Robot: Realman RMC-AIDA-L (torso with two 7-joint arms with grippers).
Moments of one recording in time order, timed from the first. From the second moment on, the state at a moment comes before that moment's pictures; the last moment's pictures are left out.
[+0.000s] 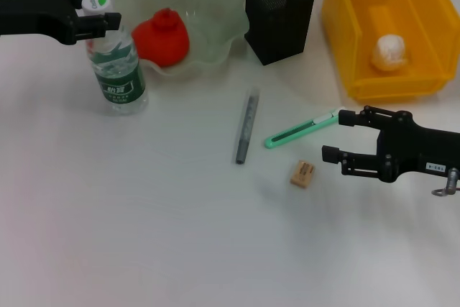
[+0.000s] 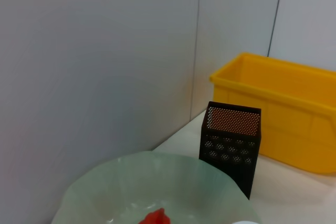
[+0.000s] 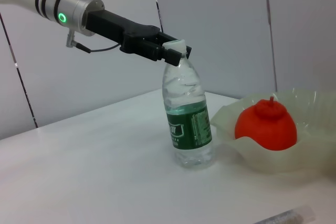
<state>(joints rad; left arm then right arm) -0.65 -1.97 0.67 0.89 2.16 1.43 -1.64 0.40 2.06 -0.79 -0.57 -1.84 -1.50 1.15</state>
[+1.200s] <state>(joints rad) -0.64 -1.99 0.67 0.89 2.16 1.42 -1.61 0.40 2.06 -0.78 -0.56 -1.84 -1.50 1.16</state>
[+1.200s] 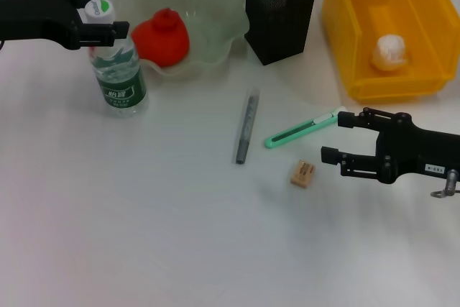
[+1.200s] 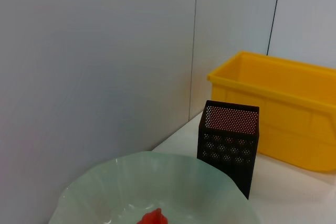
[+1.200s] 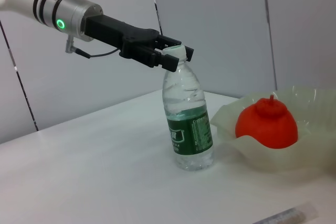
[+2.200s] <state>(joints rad) -0.54 -1.97 0.74 0.57 1.76 1.85 -1.39 0.41 2.06 -0.78 -0.55 -1.84 -1.51 1.18</state>
